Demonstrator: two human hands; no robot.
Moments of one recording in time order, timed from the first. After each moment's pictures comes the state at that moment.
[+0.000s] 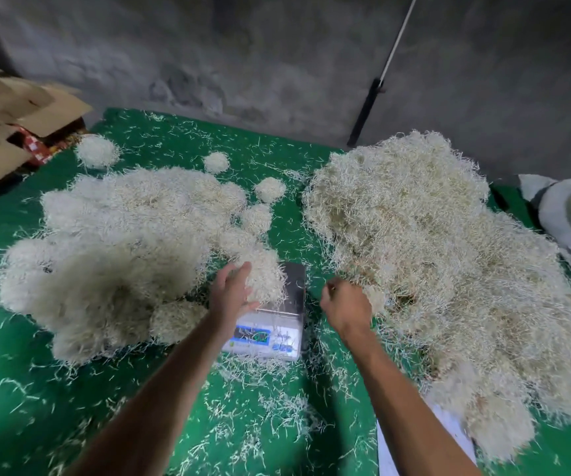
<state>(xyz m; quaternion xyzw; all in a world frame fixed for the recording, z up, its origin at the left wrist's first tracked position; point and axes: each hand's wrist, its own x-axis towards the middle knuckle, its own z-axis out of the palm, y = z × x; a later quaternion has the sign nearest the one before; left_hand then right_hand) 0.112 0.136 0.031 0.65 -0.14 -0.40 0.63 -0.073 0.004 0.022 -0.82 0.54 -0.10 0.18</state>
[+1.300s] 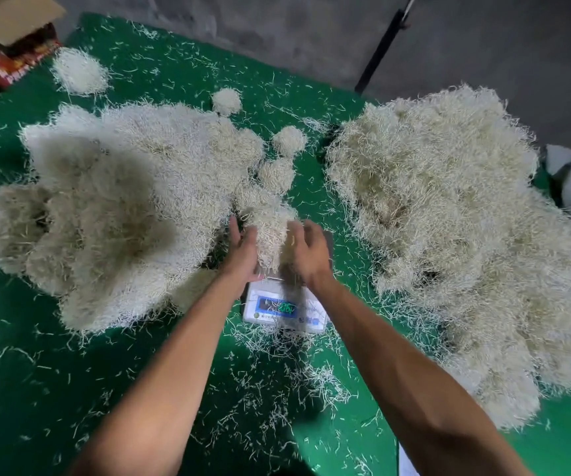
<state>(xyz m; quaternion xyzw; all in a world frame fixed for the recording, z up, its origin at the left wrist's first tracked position) 0.190 0.120 -0.023 0.64 -0.13 -0.49 0.58 0.073 0.027 -0.014 -0.68 0.52 -0.20 0.48</state>
